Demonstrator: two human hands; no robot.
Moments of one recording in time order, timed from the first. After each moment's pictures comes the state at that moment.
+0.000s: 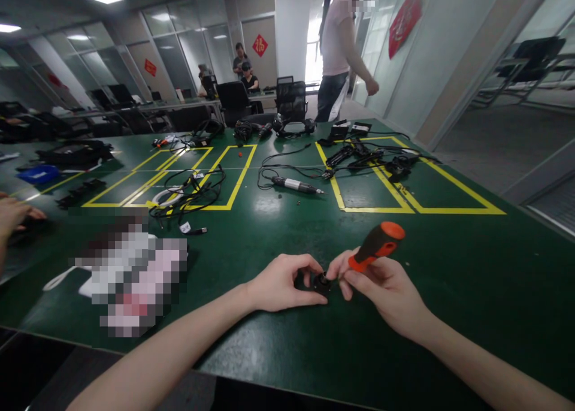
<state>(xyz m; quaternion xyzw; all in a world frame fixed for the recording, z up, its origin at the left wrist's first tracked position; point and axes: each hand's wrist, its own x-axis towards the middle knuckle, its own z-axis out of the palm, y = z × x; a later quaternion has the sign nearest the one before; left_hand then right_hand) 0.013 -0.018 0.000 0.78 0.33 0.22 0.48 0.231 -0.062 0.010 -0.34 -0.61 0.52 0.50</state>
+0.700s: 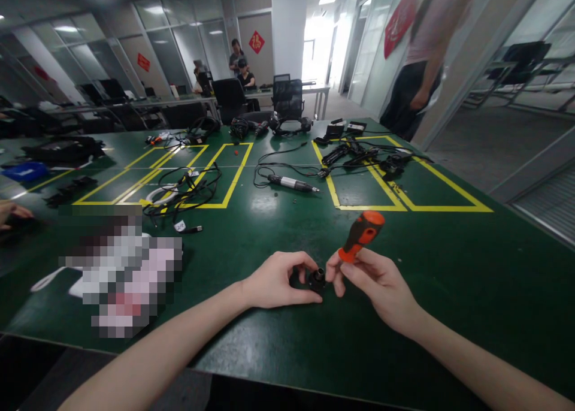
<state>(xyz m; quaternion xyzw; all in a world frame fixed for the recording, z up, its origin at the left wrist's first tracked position) 0.012 -0.018 0.000 0.79 0.32 0.23 0.48 0.231 -0.063 0.015 -0.33 -0.60 0.53 0.50</state>
